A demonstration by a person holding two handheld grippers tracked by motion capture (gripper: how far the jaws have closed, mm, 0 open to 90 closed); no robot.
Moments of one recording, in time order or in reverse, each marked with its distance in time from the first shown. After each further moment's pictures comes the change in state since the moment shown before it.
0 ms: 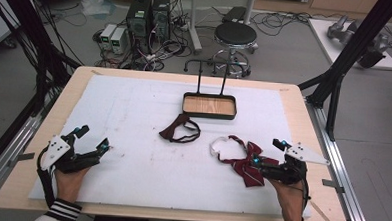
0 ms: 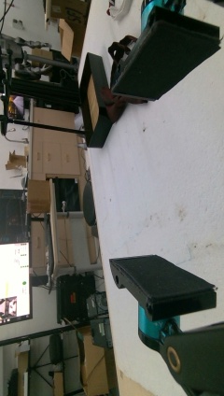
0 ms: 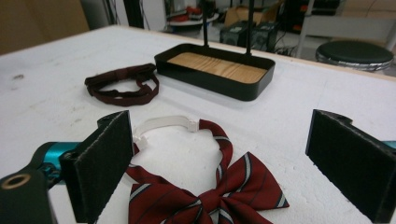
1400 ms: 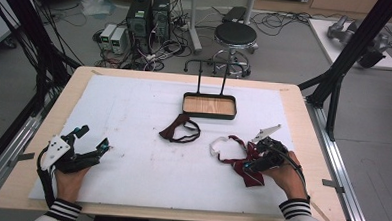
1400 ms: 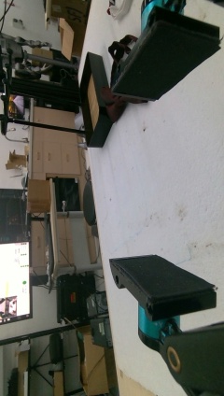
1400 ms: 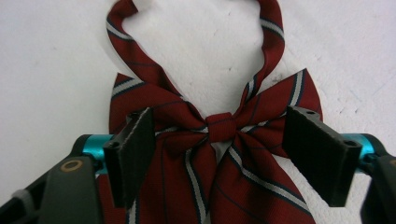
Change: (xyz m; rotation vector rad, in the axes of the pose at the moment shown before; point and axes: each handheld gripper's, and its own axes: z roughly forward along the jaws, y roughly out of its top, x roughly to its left) left arm 0.000 0.000 0.000 -0.001 0.002 0.000; right arm -0.006 0.023 0.066 0.731 0.168 -0.253
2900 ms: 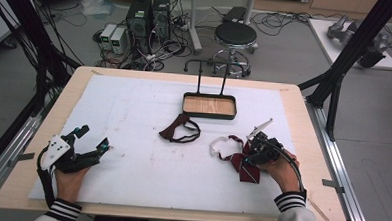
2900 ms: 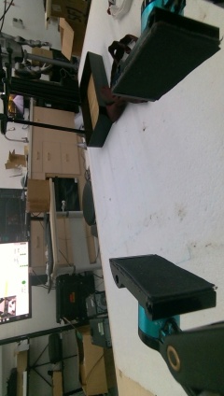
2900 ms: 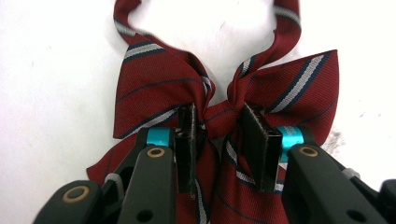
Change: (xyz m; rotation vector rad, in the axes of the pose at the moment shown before) left arm 0.000 0.000 0.000 0.003 0.001 -0.004; right arm -0.005 0.016 0.009 0.097 0.043 0.024
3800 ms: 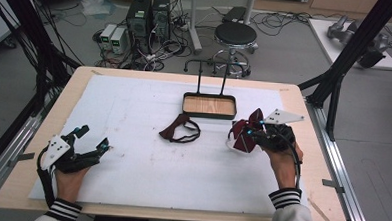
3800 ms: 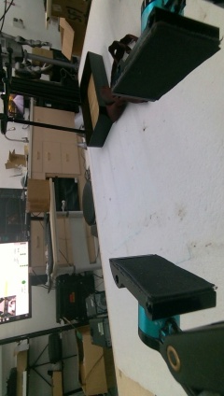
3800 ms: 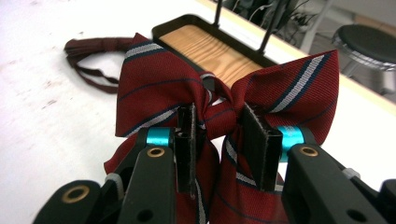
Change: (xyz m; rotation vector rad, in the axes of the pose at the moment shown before) left arm 0.000 0.000 0.000 0.000 0.000 -0.001; right arm 0.006 0.008 -0.056 -0.555 -0.222 0.029
